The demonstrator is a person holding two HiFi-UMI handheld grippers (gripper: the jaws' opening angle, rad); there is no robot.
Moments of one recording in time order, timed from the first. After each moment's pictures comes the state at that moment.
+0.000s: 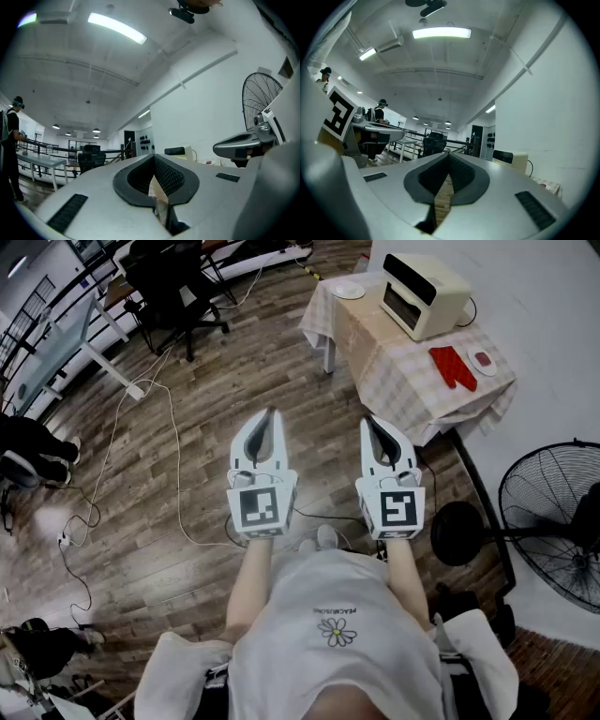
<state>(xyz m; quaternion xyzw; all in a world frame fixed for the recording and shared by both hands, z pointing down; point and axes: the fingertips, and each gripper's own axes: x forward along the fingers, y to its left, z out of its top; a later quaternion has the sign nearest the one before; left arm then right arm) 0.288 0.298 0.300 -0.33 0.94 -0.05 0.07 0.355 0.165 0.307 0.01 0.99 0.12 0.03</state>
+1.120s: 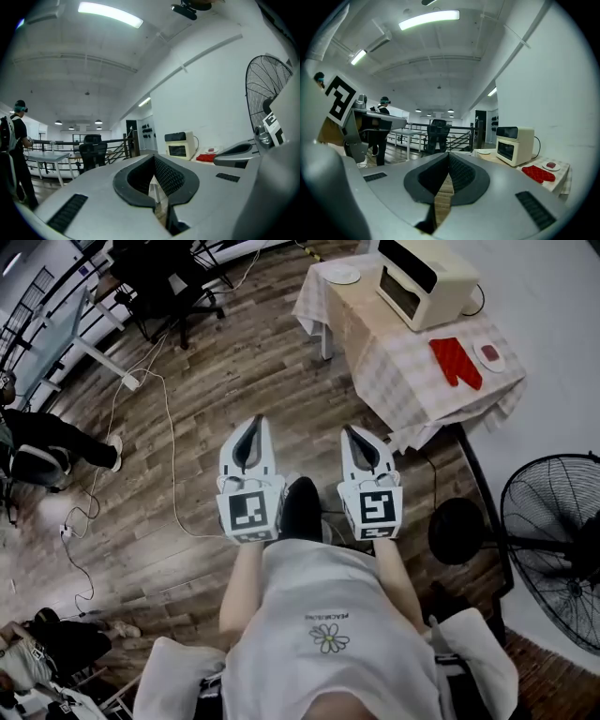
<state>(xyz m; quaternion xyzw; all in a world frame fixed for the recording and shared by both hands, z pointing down) 0.252 0.246 0.353 -0.32 0.94 -0.09 0.00 0.312 0.117 0.399 0.04 1.00 0.06 -0.07</state>
